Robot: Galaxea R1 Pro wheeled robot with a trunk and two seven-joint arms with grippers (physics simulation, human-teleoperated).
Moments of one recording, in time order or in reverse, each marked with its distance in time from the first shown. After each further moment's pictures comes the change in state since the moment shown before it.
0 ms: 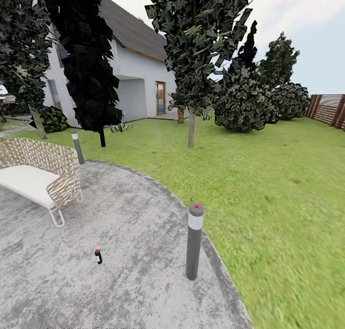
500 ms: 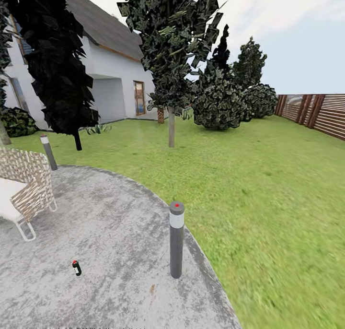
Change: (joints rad) left arm 0.000 0.000 0.000 0.000 -0.001 0.005 0.002; right arm 0.000 0.001 0.000 0.009 0.000 0.000 -0.001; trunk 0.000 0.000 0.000
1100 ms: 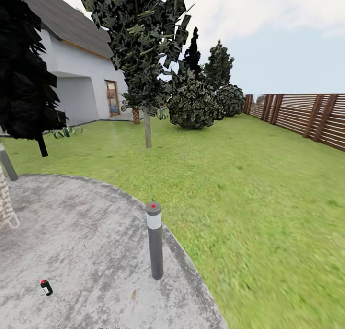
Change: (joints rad) left arm 0.000 0.000 -0.004 0.000 -0.001 0.038 0.000; right arm 0.000 0.000 0.001 0.002 0.000 0.001 0.000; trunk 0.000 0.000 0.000
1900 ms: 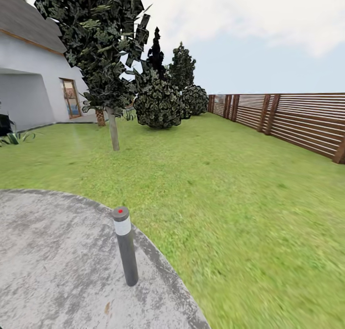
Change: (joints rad) left arm 0.000 0.000 -0.004 0.000 -0.004 0.022 0.000; right arm 0.000 -0.003 0.000 -0.001 0.001 0.000 0.006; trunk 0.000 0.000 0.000
